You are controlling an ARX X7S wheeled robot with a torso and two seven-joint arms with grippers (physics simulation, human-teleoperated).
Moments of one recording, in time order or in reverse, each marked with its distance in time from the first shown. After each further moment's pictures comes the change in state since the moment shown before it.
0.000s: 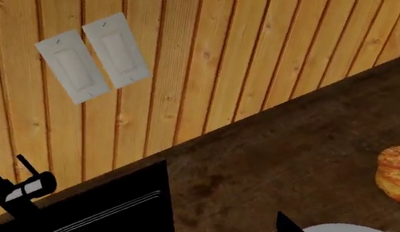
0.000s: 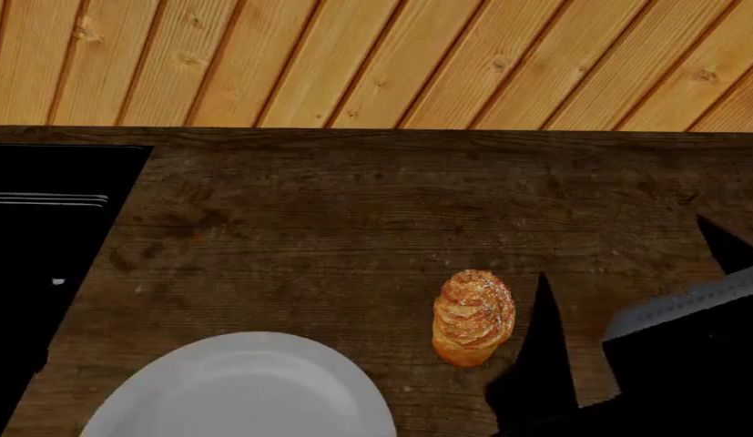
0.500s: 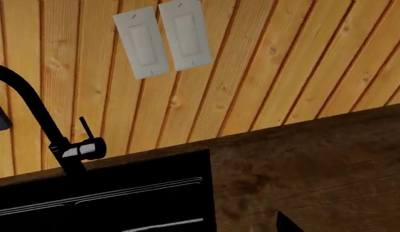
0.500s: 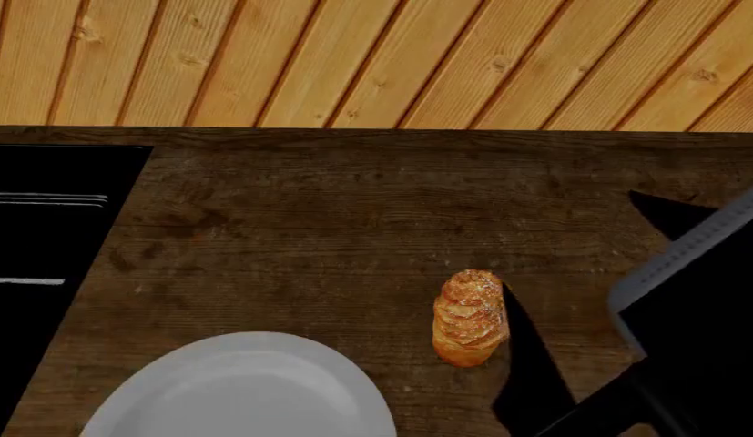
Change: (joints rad) left arm 0.157 -0.161 -0.097 -0.007 0.083 0.127 0.034; right arm 0.070 0.208 0.150 0.039 0.546 0.002 -0.020
